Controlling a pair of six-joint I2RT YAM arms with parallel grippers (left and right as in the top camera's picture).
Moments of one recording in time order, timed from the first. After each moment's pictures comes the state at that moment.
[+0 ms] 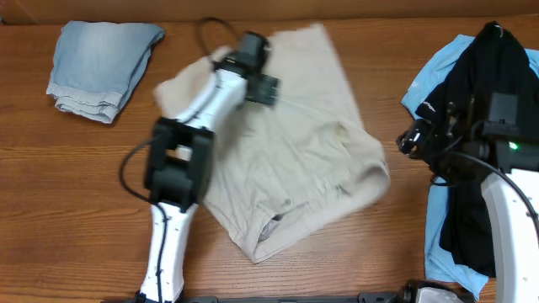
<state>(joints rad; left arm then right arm) -0.29 2.43 1.97 -0.71 -0.06 -0.15 -0.16 1.32 1.19 -1.08 -0.27 0.38</state>
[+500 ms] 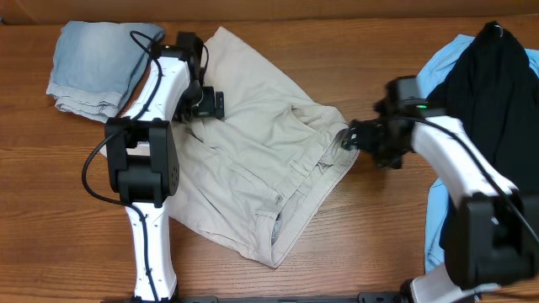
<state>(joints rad) -0.10 2.41 1.99 -1.17 0.00 -0.19 0.12 1.77 1.19 -0.82 -0.28 0.39</state>
